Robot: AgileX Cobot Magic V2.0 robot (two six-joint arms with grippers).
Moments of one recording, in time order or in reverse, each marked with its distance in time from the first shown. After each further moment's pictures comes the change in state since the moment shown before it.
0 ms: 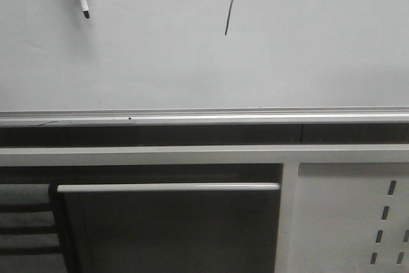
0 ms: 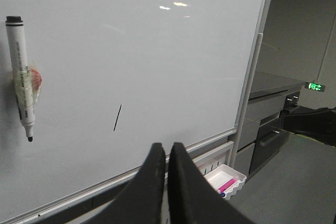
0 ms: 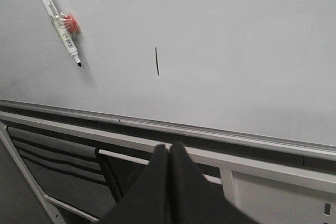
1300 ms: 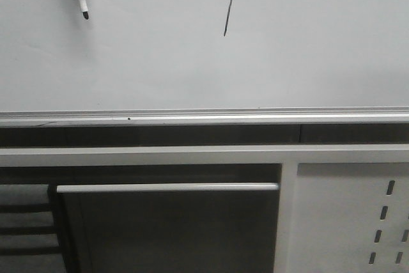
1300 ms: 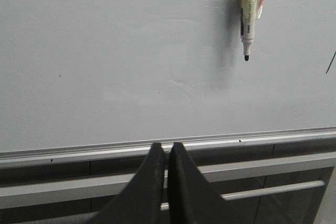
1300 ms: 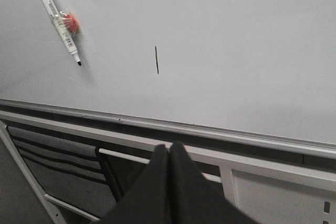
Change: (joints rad) left arm 0.599 -0.089 0.210 0.900 0.051 -0.832; right arm 0.000 0.000 0.002 0.001 0.002 0.000
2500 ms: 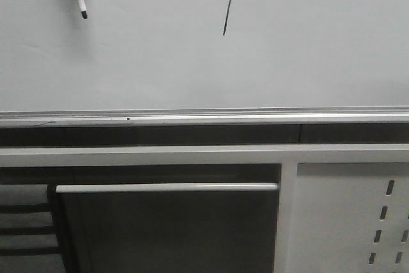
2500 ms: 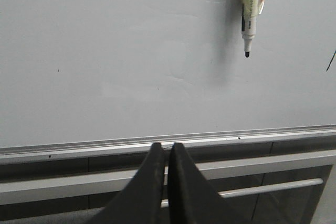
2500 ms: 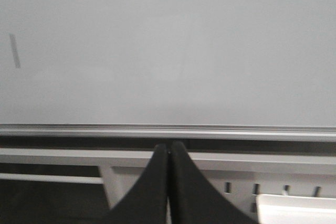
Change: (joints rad) left arm 0.000 0.000 0.000 -0.005 0.009 -0.004; right arm -0.149 0.002 0.126 -0.485 -0.160 0.328
